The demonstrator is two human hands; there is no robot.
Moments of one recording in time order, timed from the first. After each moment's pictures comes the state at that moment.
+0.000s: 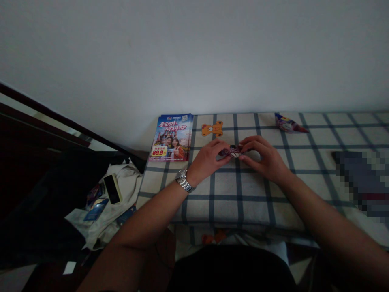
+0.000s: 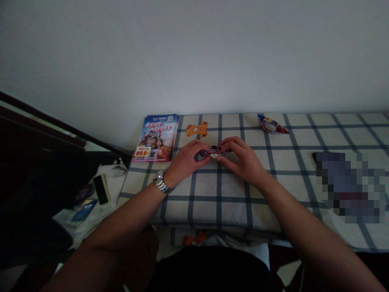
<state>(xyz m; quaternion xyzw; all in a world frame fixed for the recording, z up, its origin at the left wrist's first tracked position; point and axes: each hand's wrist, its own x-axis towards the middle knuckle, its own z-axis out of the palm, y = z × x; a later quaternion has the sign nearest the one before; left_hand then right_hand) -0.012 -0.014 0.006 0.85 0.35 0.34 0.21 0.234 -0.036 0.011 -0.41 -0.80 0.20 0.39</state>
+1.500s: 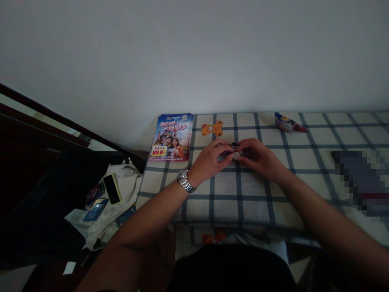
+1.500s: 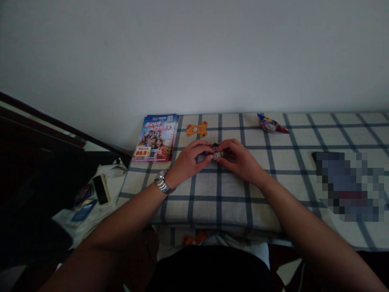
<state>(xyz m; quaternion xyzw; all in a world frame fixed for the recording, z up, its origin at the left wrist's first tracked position) -0.006 -0.015 0.000 0.84 0.33 0.37 0.23 0.233 -0.033 -0.005 -0.41 -0.75 0.35 0.39</state>
